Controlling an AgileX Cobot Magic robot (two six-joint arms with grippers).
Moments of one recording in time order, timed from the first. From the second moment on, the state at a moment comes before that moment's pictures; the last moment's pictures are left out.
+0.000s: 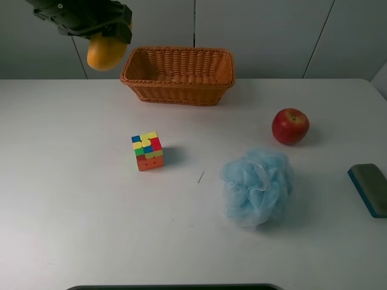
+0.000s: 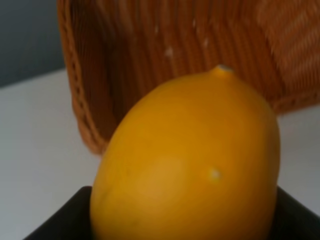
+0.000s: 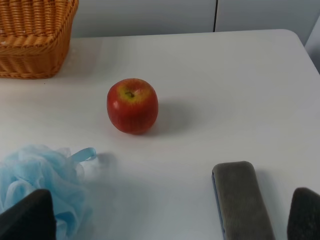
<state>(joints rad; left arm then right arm) -0.43 1.69 -1.31 0.01 0.44 -0.15 -0.02 0.00 -0.51 0.01 1.10 0.01</state>
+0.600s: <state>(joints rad) -0.43 2.35 -1.86 0.09 0.26 -0.15 -0.02 0.00 -0.51 0.01 1.10 0.01</state>
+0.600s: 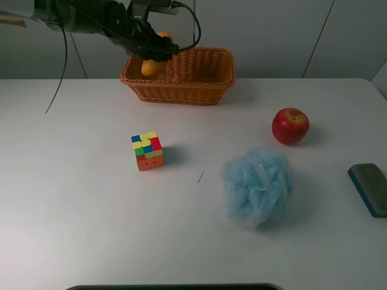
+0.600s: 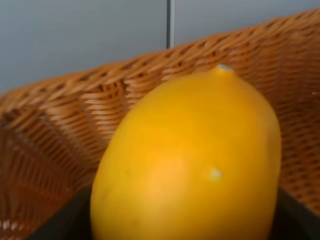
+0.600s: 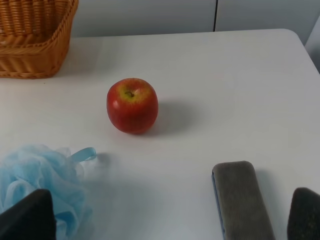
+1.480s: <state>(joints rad) -0.44 2.33 -1.90 0.11 0.36 -0.13 -0.02 0.00 -0.51 0.01 1.10 0.01</state>
